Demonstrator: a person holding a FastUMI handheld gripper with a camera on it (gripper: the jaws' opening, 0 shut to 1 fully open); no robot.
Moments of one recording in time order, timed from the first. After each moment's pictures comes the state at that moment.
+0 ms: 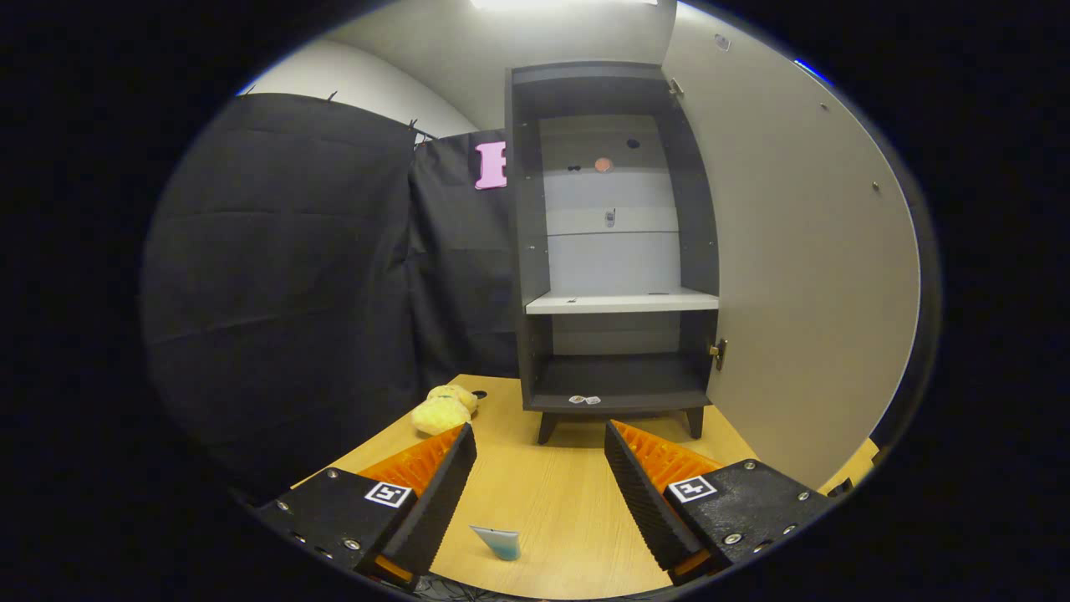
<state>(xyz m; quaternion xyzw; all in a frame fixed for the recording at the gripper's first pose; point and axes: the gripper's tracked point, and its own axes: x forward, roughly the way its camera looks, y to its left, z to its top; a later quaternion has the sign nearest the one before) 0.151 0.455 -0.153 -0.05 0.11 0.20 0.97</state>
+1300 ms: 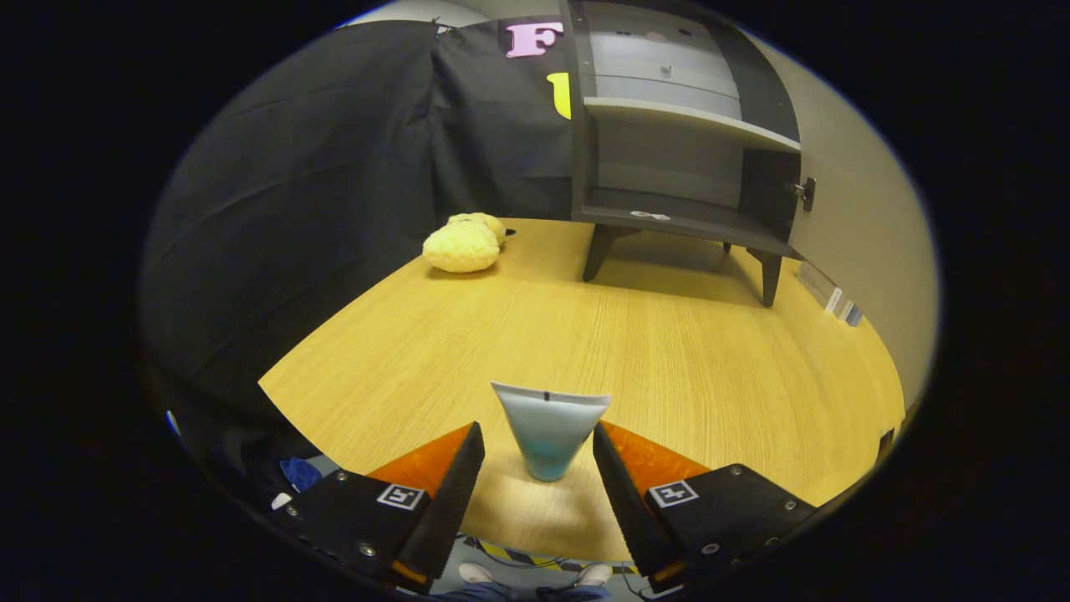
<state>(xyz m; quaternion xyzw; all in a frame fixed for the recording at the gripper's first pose) 0.133 0.479 -0.365 -0.11 0.33 0.21 0.91</state>
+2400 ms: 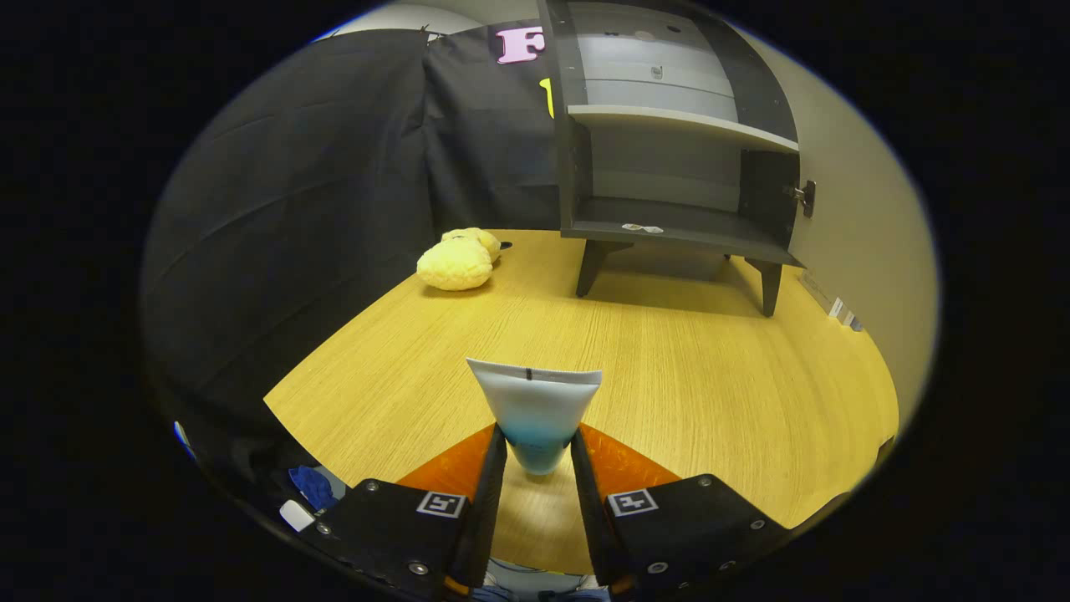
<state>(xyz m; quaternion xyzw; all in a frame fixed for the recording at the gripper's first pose) 0.164 0.473 -0.327 -0.09 0.31 0.22 0.92</state>
